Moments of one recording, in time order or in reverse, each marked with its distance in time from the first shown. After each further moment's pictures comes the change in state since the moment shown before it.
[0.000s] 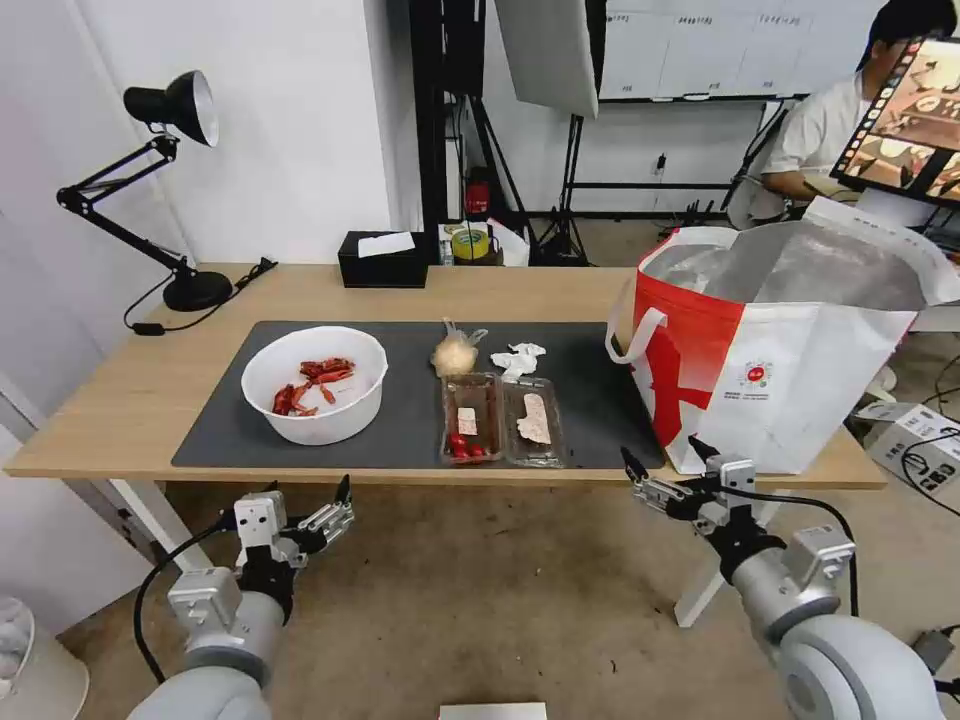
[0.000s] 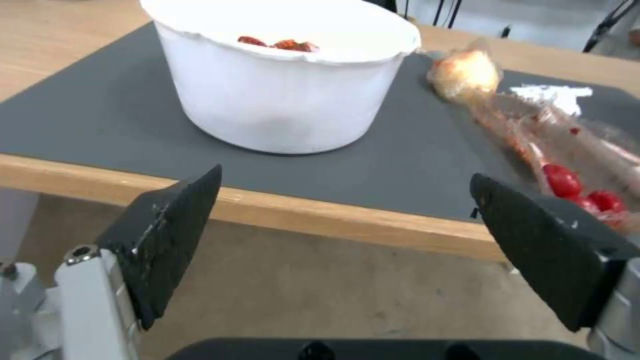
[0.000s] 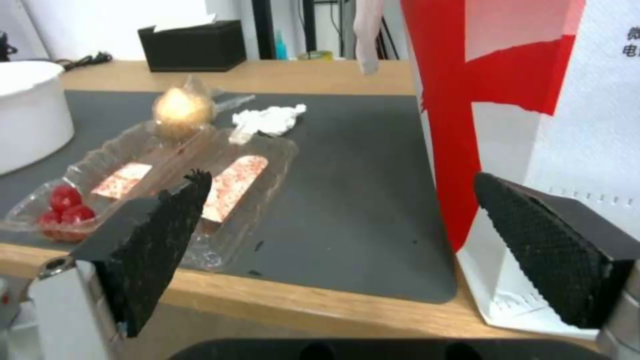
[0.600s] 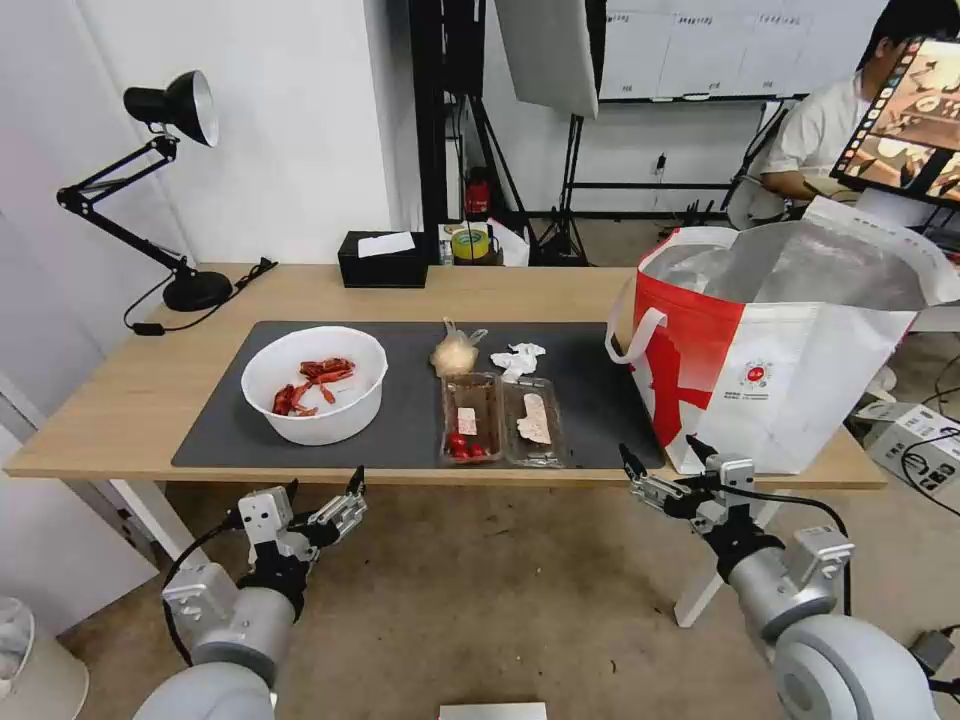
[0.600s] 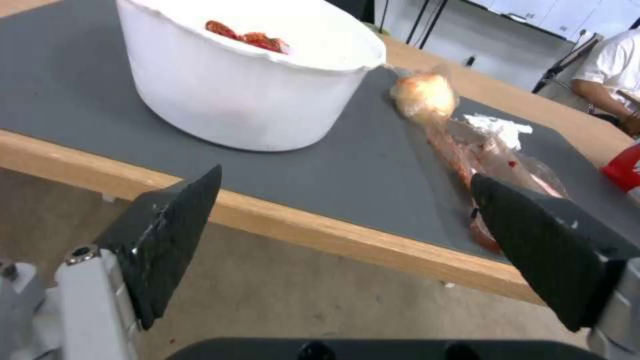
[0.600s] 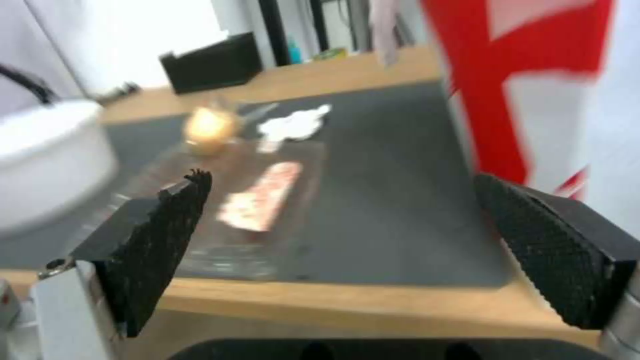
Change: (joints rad) left arm -0.013 0.014 0.013 -0.015 -0.175 -0.002 -0.040; right arm 0.002 0.008 -0.029 0.021 0.196 -0.025 0.061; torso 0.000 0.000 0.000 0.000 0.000
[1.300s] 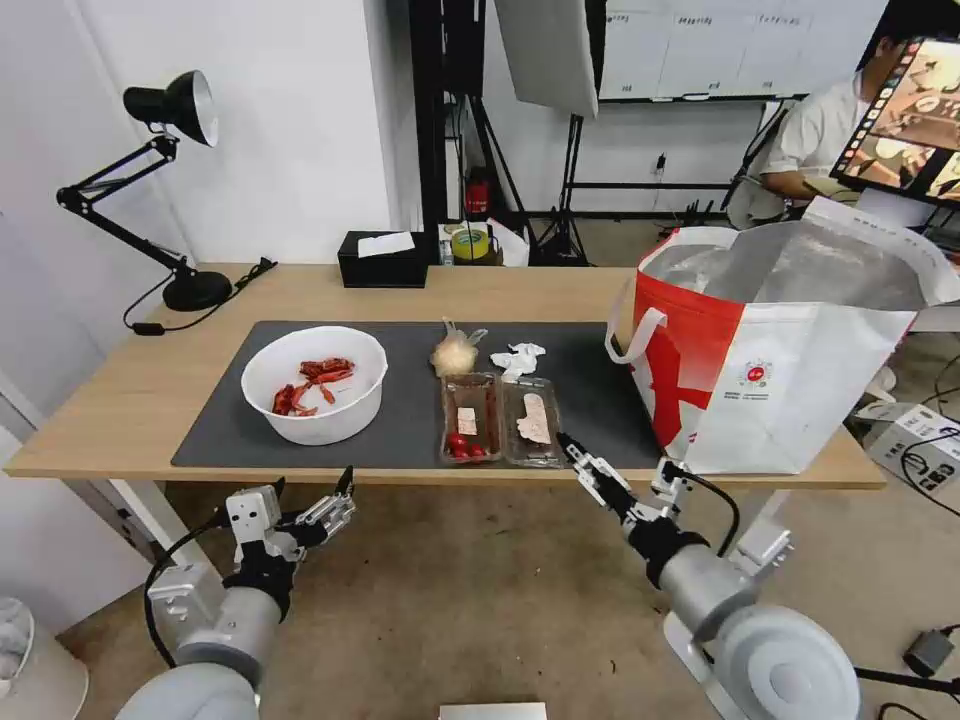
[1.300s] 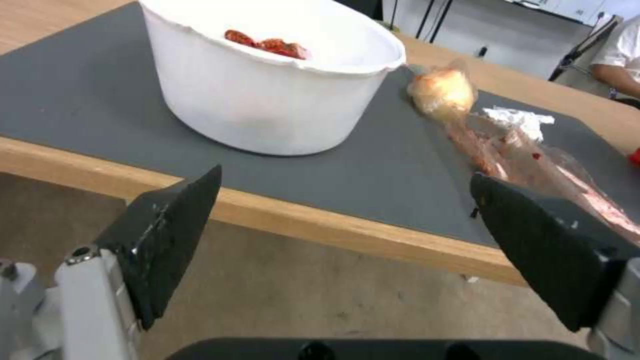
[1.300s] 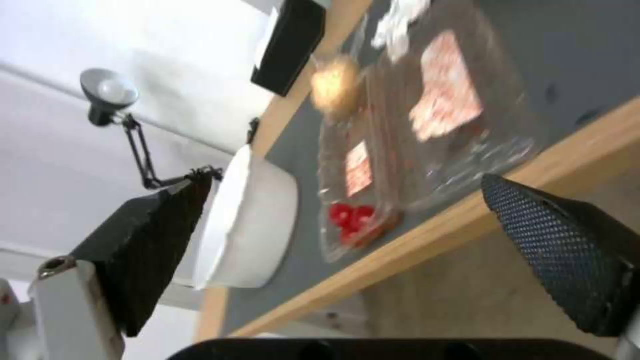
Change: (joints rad) left arm 0.018 0.037 -0.032 -0.006 0.011 0.000 0.002; right arm 0.149 0.107 -0.205 0.024 0.785 -0.016 0.417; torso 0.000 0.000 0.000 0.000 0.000
